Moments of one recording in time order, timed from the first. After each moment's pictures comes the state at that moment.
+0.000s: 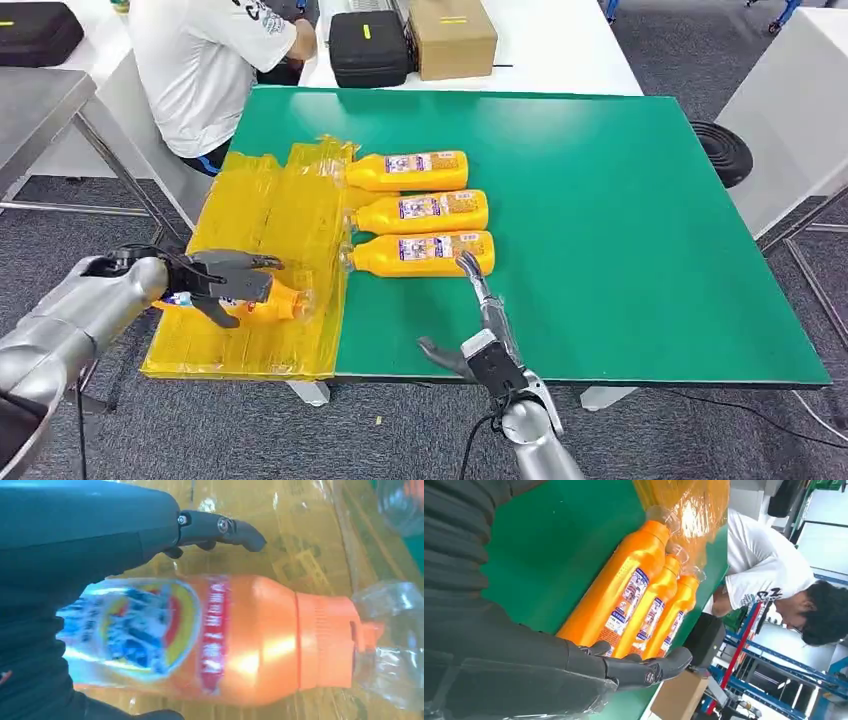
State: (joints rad) left arm -0.94 0.35 -0.93 -0.58 -0.57 -0.60 -0.40; right arm -0.12 0.22 0.19 -1.18 0.45 -0.07 -0.66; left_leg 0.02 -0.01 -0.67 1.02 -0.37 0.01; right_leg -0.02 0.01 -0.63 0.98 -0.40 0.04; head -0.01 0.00
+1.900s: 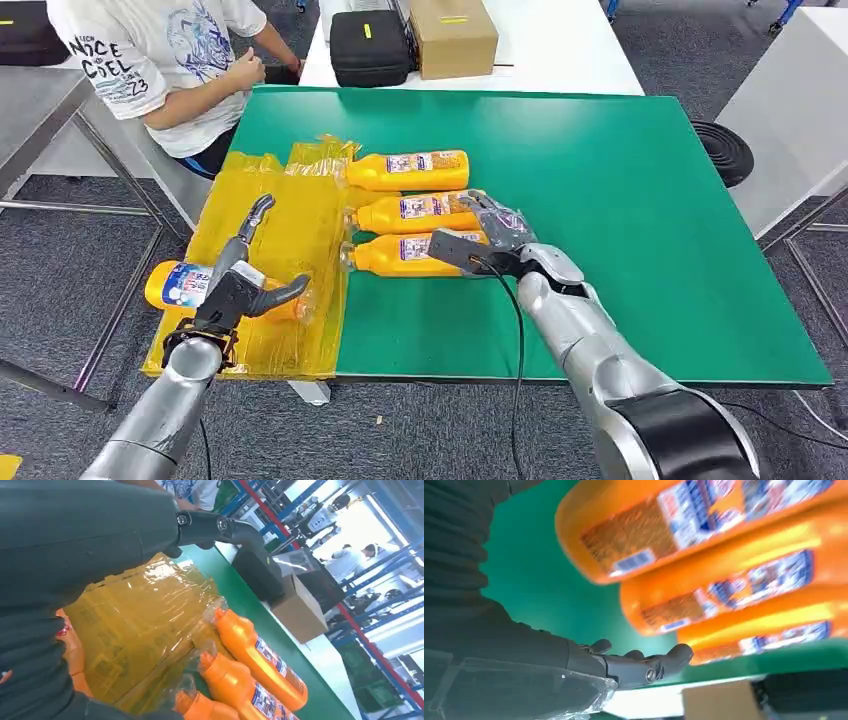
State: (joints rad) left arm -0.37 0.05 -0.27 -1.07 -0.34 0.10 -0.48; right arm -0.80 0.11 0.24 -0.48 1.06 -0.04 -0.29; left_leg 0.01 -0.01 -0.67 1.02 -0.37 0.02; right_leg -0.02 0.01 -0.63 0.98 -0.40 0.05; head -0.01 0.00
